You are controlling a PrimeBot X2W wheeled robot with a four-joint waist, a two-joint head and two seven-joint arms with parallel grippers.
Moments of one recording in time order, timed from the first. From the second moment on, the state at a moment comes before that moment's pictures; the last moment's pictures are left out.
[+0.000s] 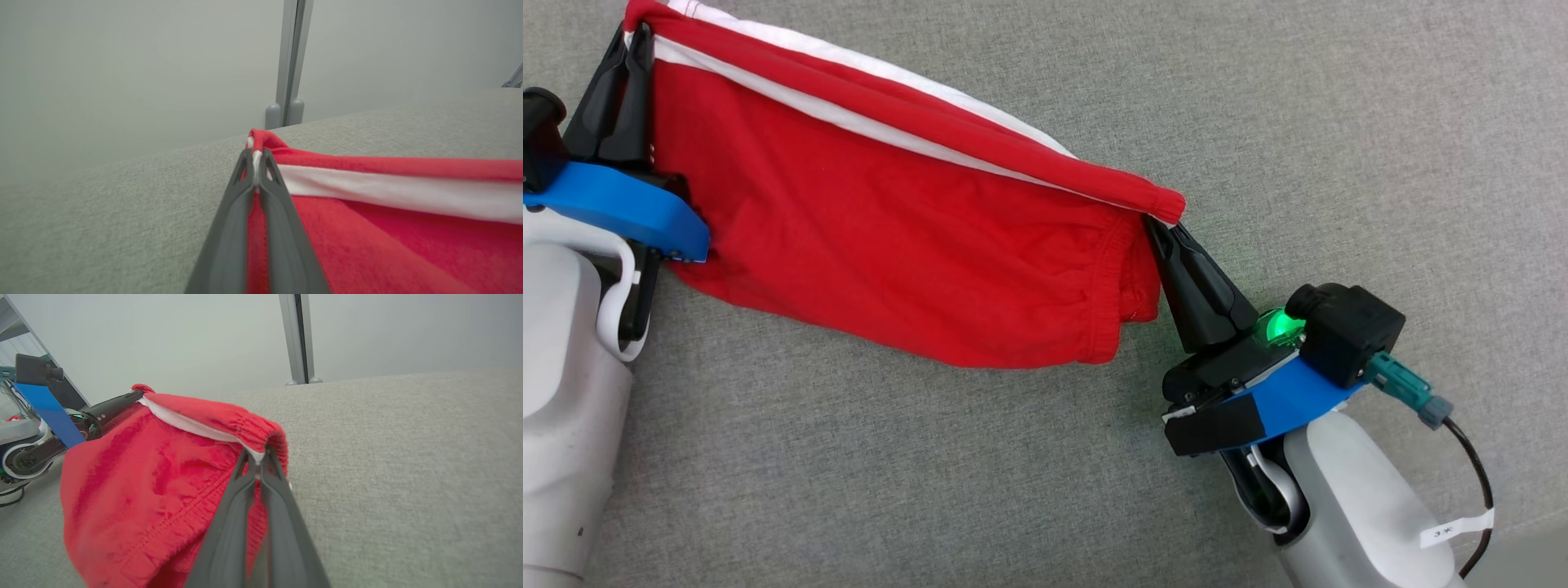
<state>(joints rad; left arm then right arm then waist) -0.83 0.44 -0.34 0.65 -0.42 -0.13 -0.26 -0.45 -0.05 0.38 0.19 0.34 0.13 -0.26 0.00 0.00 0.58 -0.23</state>
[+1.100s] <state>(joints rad) -0.75 0.35 -0.40 0.96 -0.46 -0.13 -0.25 -0.36 -0.05 0.25 0.24 0.30 0.13 -0.26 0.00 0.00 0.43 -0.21</state>
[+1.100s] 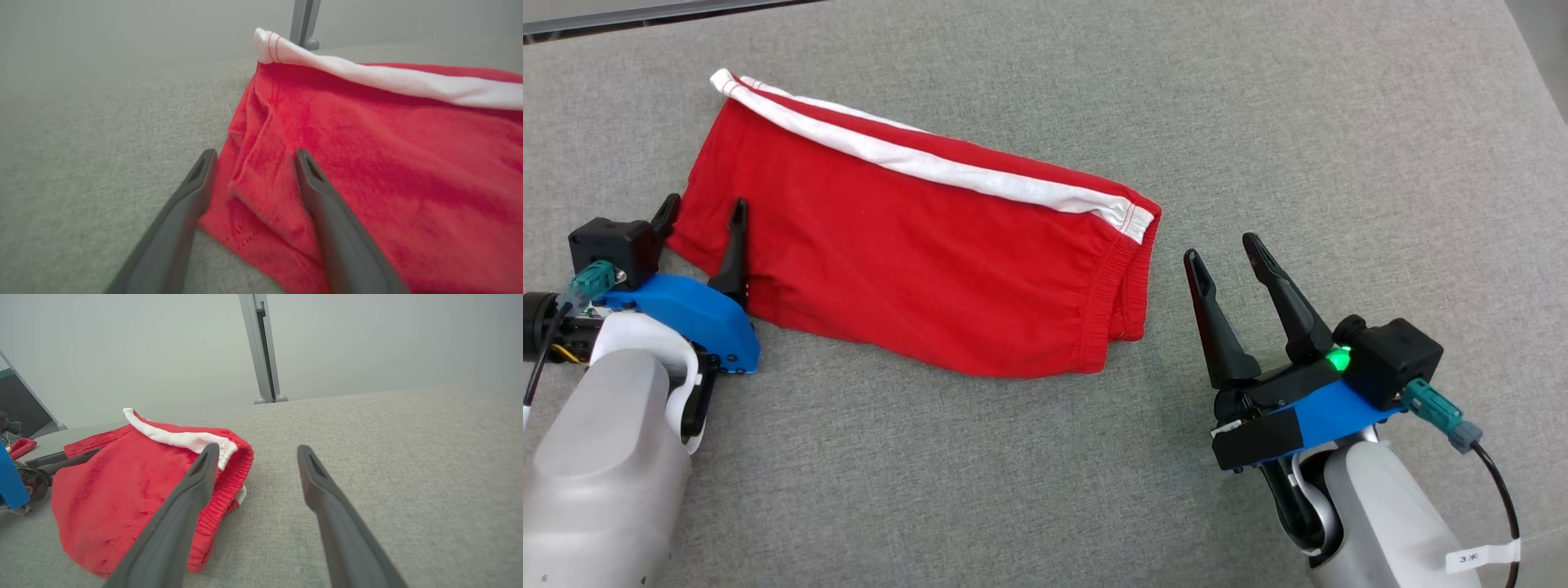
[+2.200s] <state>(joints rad) -0.35 0.17 -0.30 0.79 -0.51 -0.12 -0.26 -0.25 -0.05 0.15 0.42 0.20 0.13 -0.26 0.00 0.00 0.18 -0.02</state>
